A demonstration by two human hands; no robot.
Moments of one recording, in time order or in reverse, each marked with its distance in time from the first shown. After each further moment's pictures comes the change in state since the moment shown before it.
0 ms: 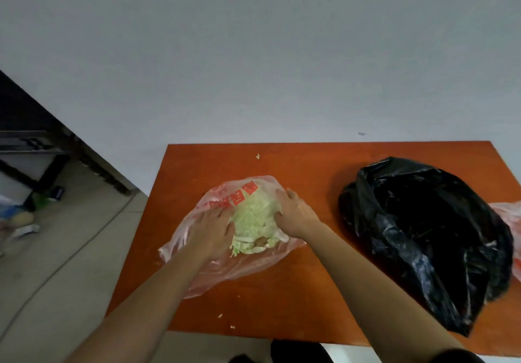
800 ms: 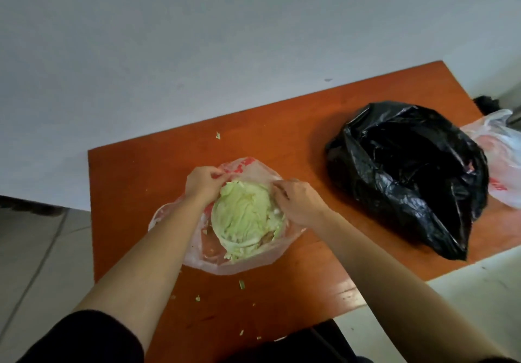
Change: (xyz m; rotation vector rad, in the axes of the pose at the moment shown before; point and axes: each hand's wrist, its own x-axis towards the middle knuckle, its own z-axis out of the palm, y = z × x) left_hand 0.186 -0.006 0.008 -0.512 -0.091 -0.075; right_hand 0.038 0.019 0.019 0.238 0.181 0.197
